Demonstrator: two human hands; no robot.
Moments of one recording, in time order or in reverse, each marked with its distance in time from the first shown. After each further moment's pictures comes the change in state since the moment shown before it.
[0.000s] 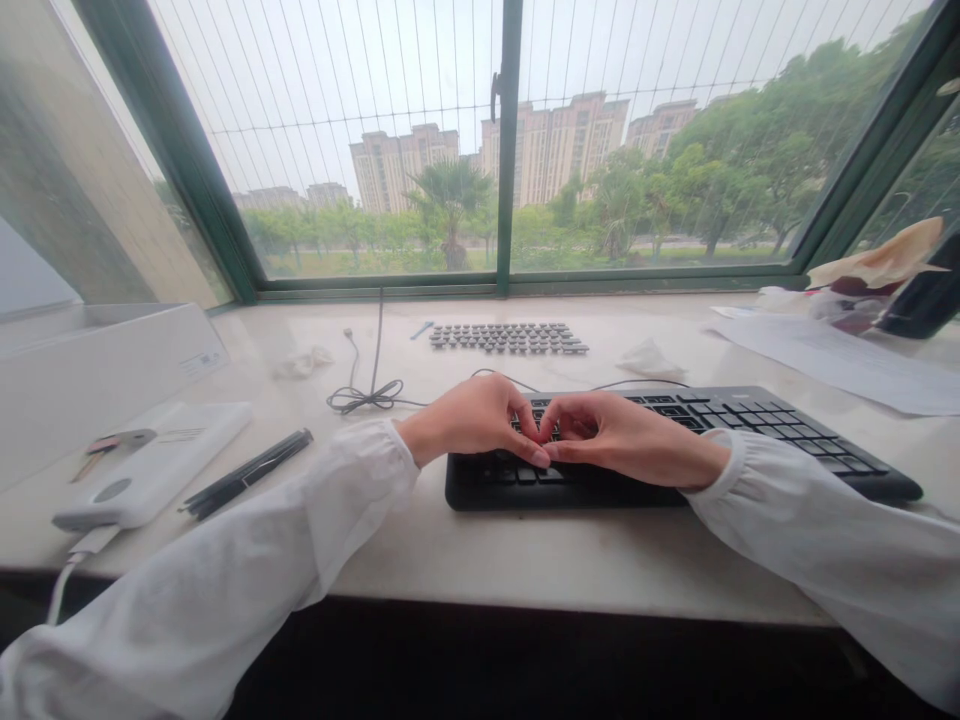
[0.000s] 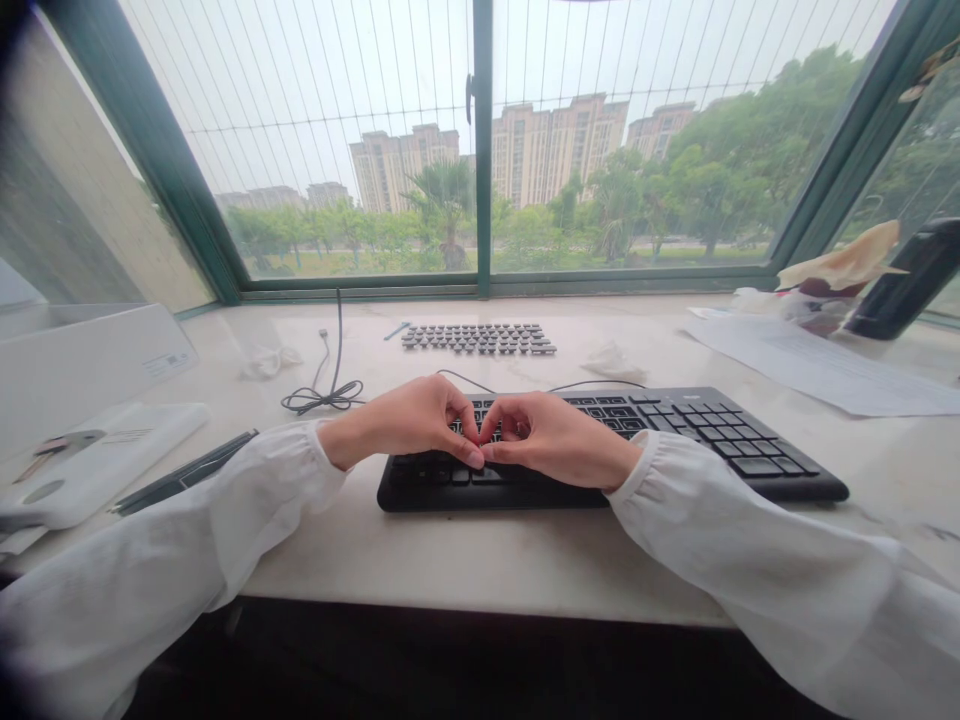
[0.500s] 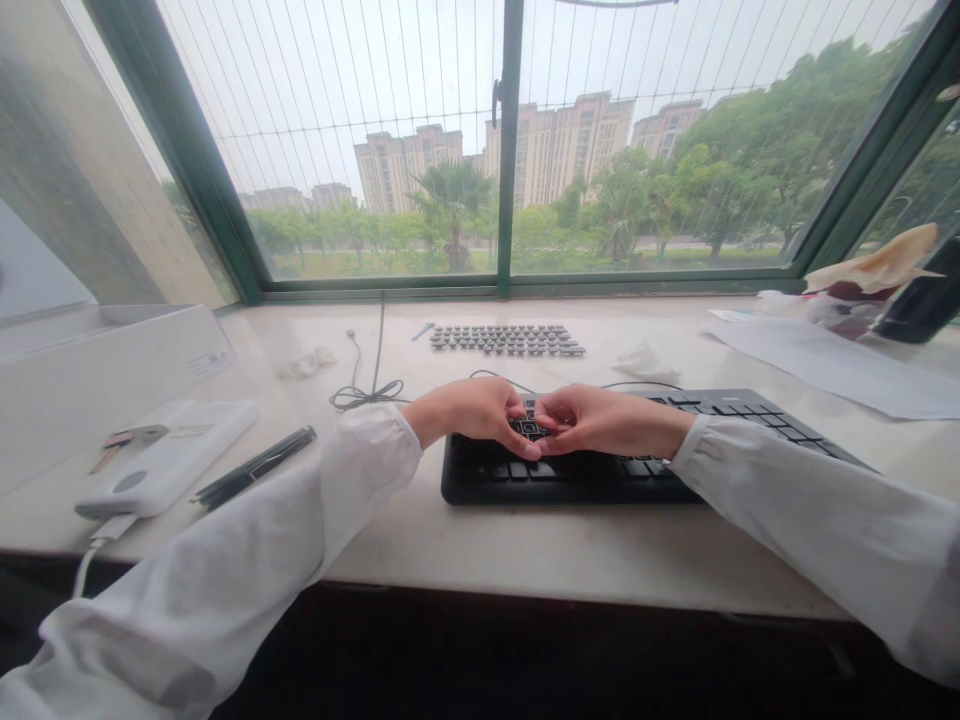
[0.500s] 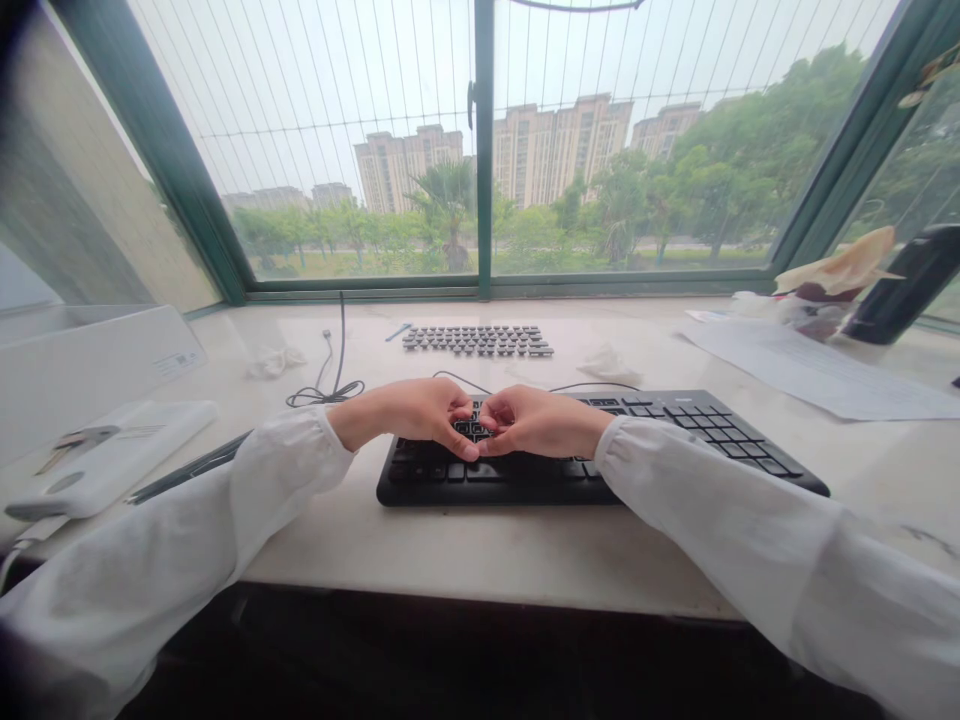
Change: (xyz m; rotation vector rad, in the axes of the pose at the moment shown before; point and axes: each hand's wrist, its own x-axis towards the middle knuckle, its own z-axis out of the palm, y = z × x) left_hand 0.018 0.003 -0.010 0.253 -0.158 -0.119; right_hand 0.021 0.005 -0.011 0.136 -0.222 0.033
